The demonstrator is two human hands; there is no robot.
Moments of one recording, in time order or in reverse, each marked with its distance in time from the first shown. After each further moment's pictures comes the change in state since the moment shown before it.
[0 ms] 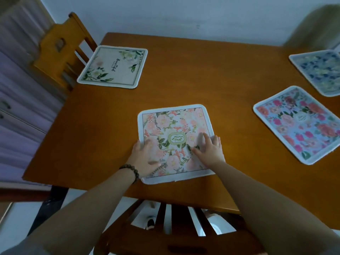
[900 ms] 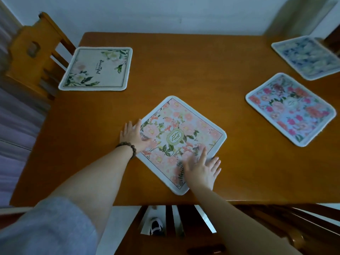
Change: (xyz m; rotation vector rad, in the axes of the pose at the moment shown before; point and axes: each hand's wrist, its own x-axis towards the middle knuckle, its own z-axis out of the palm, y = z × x) left_hand 0.093 -0.020 -0.044 0.293 0.059 -0.026; right_hand -0.073 -0.057 0.069 0.114 0.170 0.416
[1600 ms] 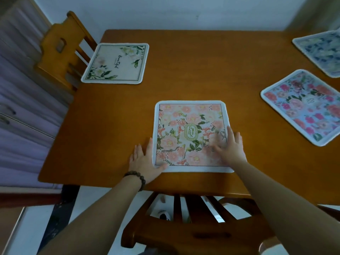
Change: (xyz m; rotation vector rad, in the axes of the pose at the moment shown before) left_hand -0.128 -0.008 0.042 -0.050 -0.060 -0.038; right_hand 0.067 0.036 -0.064 0.097 -0.136 -0.201
